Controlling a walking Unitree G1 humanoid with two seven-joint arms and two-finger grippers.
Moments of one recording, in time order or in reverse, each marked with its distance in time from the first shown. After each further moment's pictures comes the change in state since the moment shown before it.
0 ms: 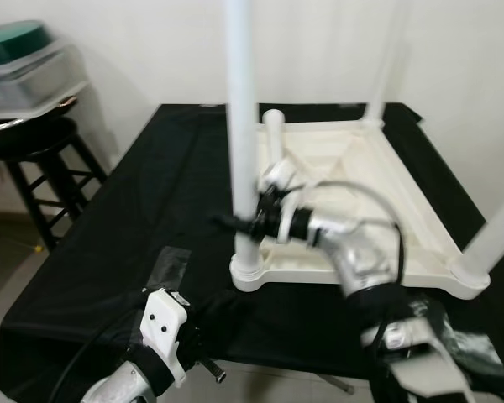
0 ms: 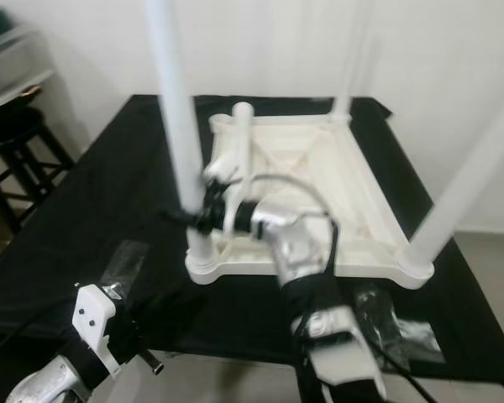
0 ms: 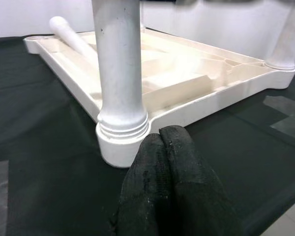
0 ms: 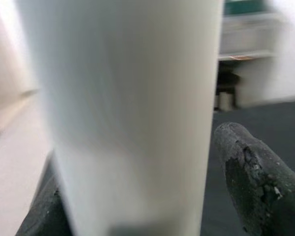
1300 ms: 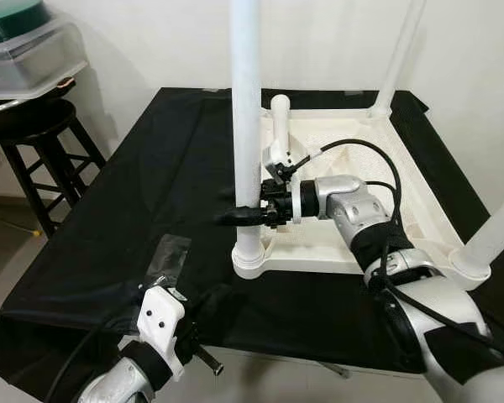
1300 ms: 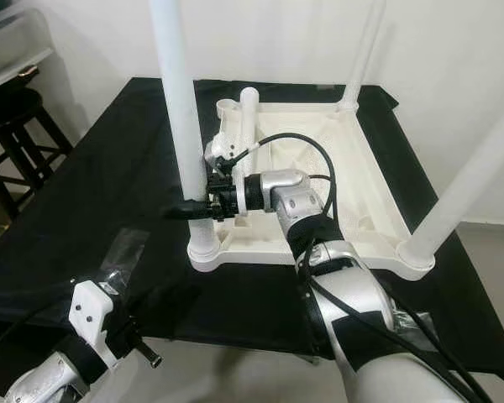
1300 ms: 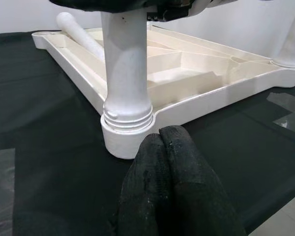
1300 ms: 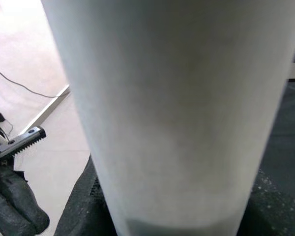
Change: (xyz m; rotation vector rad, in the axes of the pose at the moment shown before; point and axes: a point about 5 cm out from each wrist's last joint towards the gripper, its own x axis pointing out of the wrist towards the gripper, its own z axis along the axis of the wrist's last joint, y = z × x) left arm -0.002 -0.001 0.000 0.009 0.001 0.015; right arm -0.001 -0.011 -0.014 0.039 0.134 0.245
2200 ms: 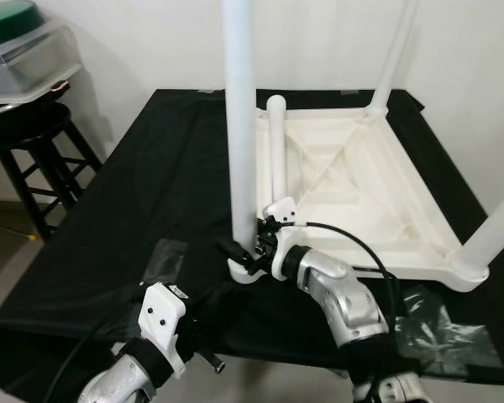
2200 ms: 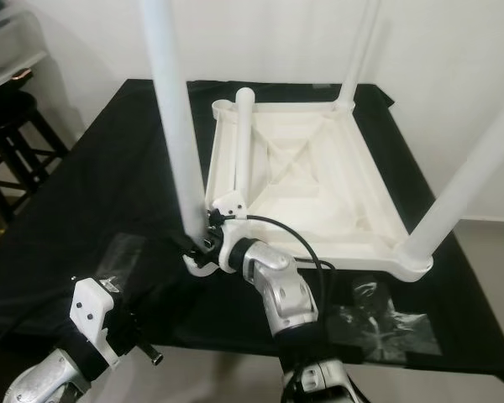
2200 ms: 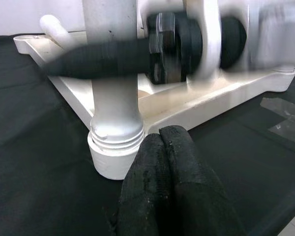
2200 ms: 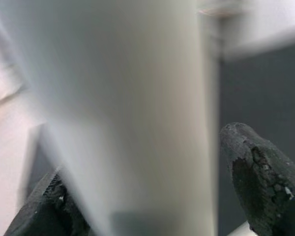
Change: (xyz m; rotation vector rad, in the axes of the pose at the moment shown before) left arm 0.002 0.001 0.004 0.003 -0.018 -0.009; right arm 0.021 0.044 -0.025 0.075 -0.109 -0.366
